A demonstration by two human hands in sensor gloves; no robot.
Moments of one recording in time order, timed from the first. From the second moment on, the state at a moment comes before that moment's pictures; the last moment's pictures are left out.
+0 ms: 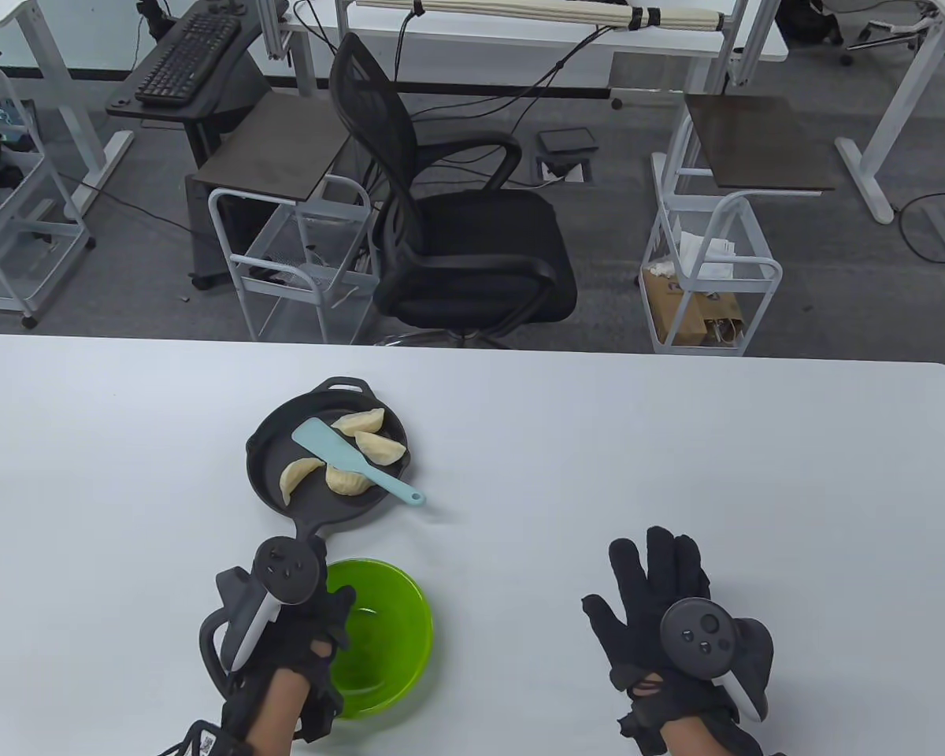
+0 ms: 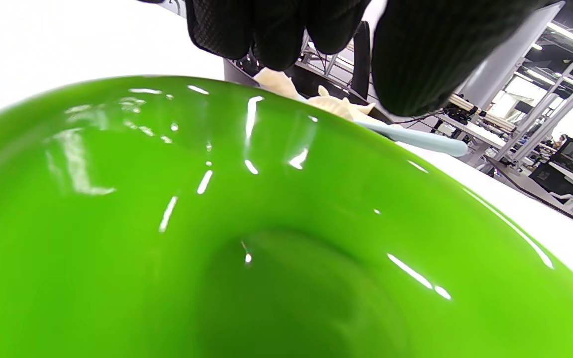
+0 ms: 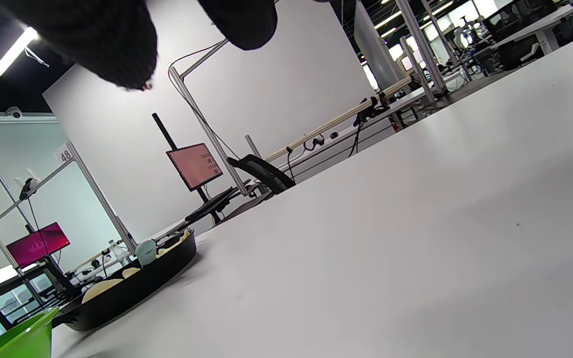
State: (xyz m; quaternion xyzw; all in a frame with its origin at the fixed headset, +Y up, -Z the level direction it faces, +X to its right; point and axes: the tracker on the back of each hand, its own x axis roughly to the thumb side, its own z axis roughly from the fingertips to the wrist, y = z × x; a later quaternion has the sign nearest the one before) left_hand -0.232 -0.711 -0.296 -0.12 0.15 0.20 0.96; right_hand 0.197 -0.727 -0.269 0.05 -0.07 0.95 0.31
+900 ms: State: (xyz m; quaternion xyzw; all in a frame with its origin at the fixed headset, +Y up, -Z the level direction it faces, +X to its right) left_hand -0.241 -0.727 -0.307 -0.16 0.20 0.12 0.96; right_hand 0.200 -0.744 -0.282 0.04 -0.01 0.95 0.31
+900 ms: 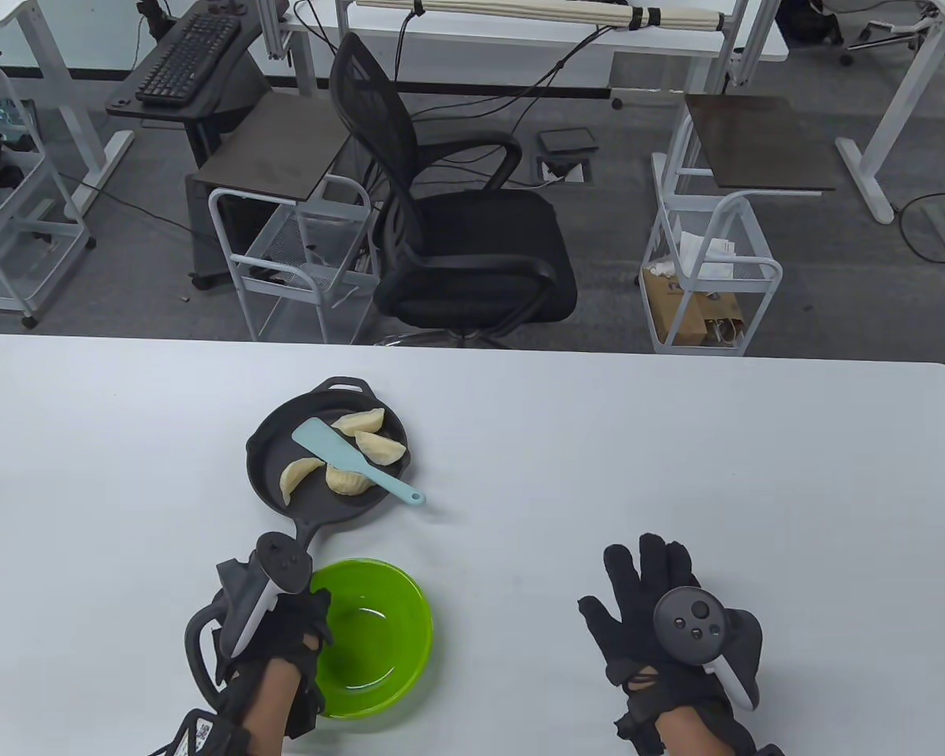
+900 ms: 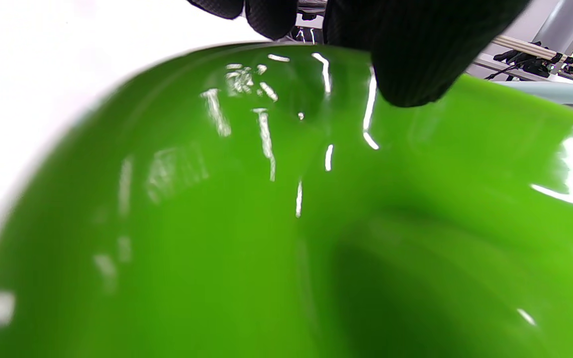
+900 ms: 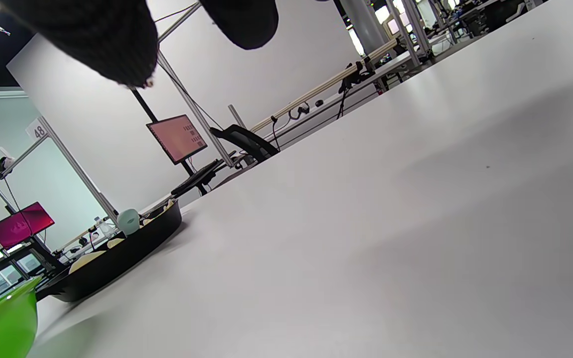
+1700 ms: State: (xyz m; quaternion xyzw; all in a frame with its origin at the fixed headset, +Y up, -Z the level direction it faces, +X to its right) left_hand -0.232 -0.716 -0.298 -0.14 0.19 0.12 0.96; right_hand 0.203 -0.746 -0.282 0.04 -0.01 0.94 0.34
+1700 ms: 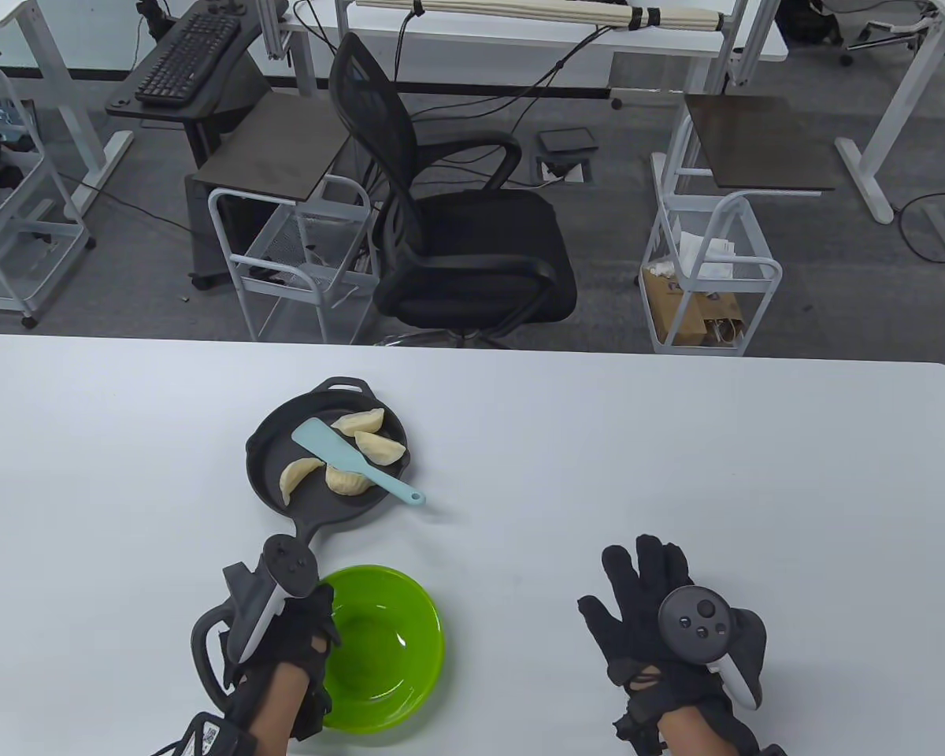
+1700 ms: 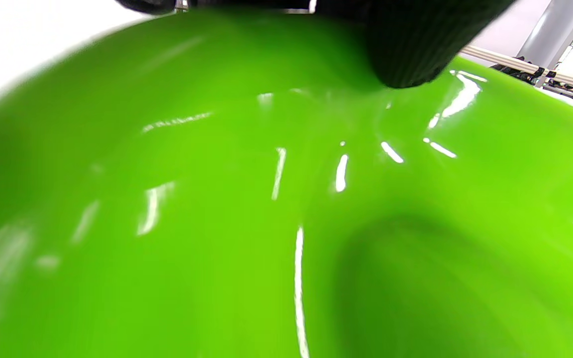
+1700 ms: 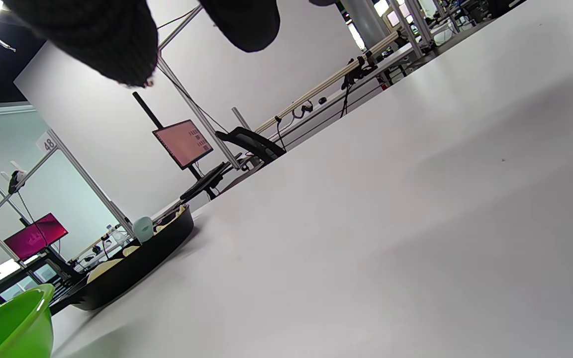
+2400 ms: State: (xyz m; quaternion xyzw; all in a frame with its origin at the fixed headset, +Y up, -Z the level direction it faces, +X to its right) left_hand -0.227 -0.720 -0.298 -0.19 0.16 0.19 0.95; right_hand 0.206 -0.744 -0.282 0.04 -0.01 0.93 0.36
